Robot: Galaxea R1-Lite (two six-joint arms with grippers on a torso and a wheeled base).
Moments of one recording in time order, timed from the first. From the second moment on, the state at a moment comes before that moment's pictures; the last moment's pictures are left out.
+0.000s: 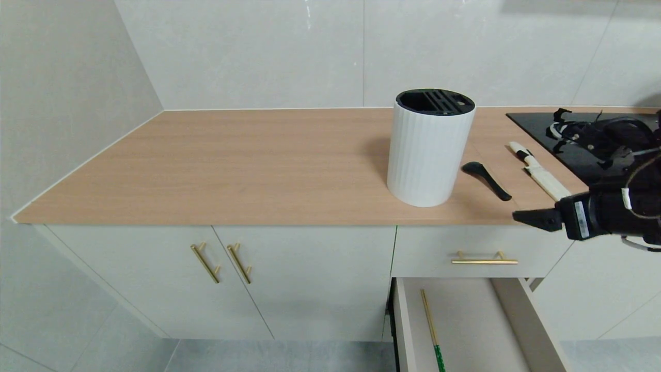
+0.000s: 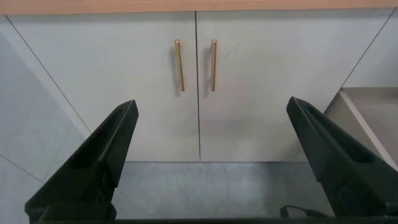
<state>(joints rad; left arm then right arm) 0.00 0.00 0.00 0.00 -0.01 0.00 0.26 1.42 -1.01 0.10 -0.06 -0.08</state>
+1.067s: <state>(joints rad) 0.00 0.00 0.00 0.00 -0.01 0.00 0.04 1.88 -1.22 -0.35 0.26 -0.10</state>
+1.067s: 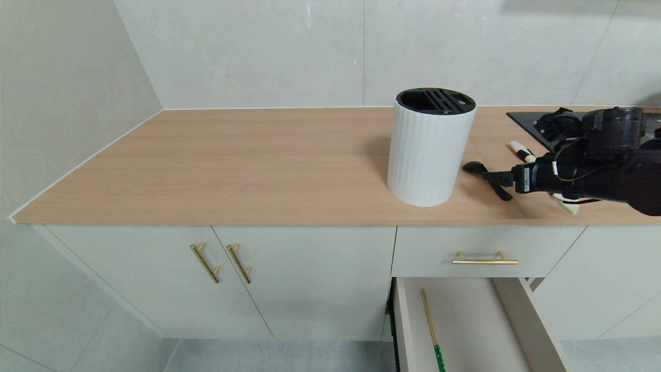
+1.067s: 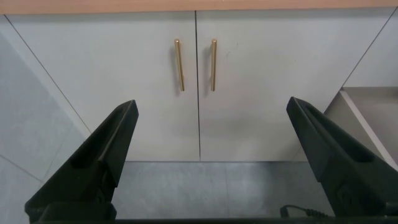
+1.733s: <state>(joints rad) 0.00 0.00 0.00 0.00 -0.01 0.00 0.04 2.03 -1.25 -0.47 0.26 -0.05</state>
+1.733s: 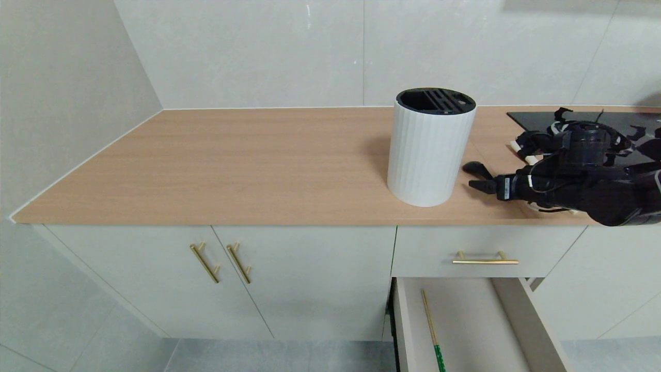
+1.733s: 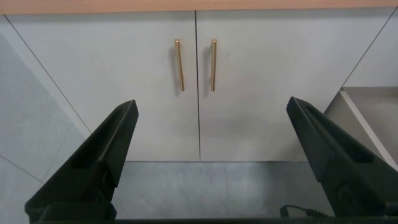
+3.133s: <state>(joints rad) 0.00 0.00 0.00 0.00 -0.01 0.00 0.05 1.99 -1.23 -0.41 0.22 0.02</state>
